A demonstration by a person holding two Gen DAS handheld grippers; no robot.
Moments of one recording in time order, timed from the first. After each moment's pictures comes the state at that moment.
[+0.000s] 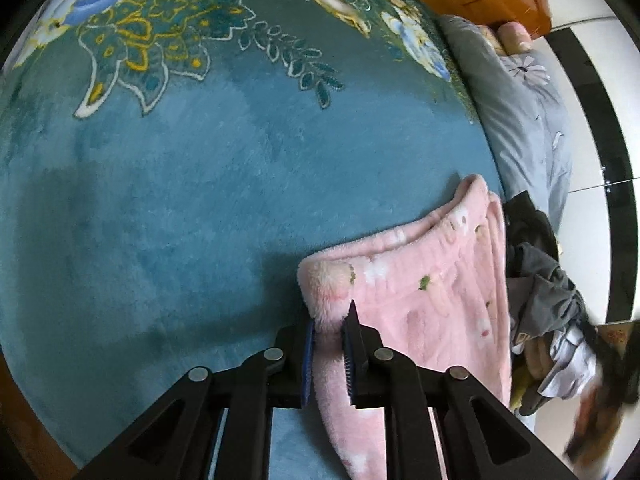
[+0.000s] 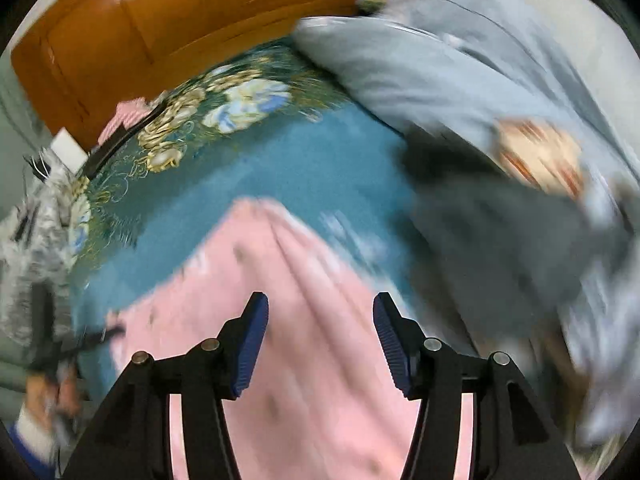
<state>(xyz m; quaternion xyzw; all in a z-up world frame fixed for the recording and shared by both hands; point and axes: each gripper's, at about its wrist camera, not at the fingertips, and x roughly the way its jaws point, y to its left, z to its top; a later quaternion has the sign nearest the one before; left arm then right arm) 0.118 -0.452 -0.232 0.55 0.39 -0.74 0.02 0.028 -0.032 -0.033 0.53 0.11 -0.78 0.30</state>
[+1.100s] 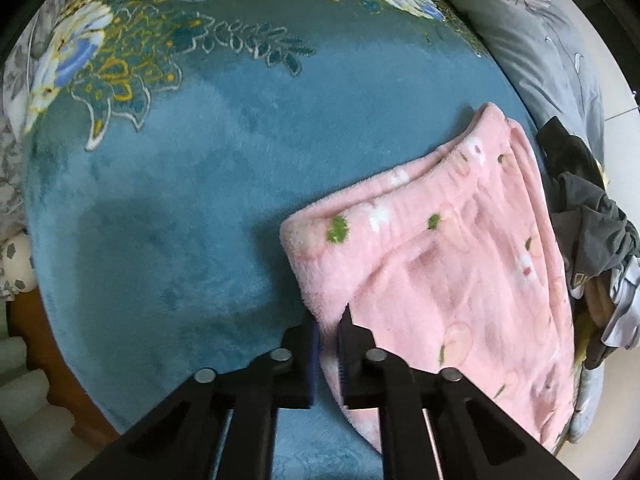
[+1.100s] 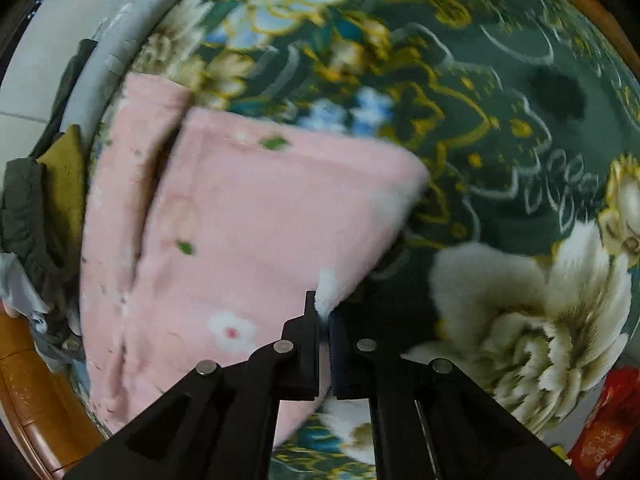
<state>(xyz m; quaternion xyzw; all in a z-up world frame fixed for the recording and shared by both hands) 0.105 -0.410 -0.204 0.61 0.26 -0.74 0.06 0.372 0.555 -0.110 0.54 -0.45 -0.66 -0.26</state>
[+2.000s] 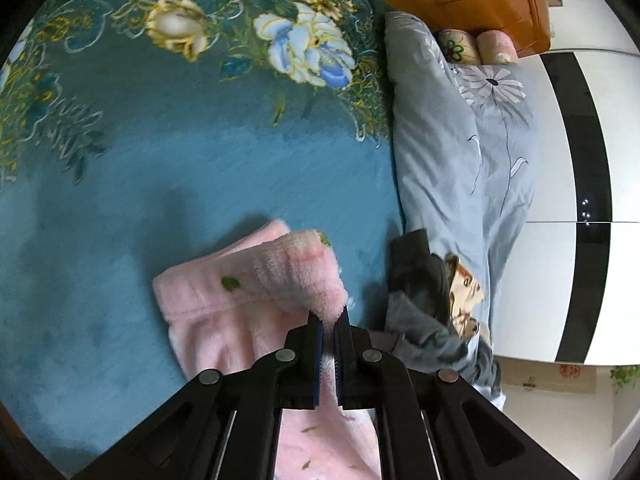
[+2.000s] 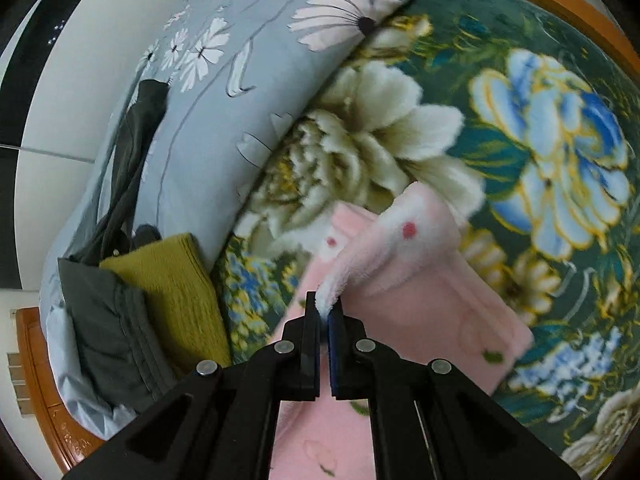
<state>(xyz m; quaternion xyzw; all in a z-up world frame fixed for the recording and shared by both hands) -0.080 -0.346 -0.114 0.52 0.48 -0.70 0.02 0.084 0.593 -0.052 0.48 -0.48 -0.69 -0.23</state>
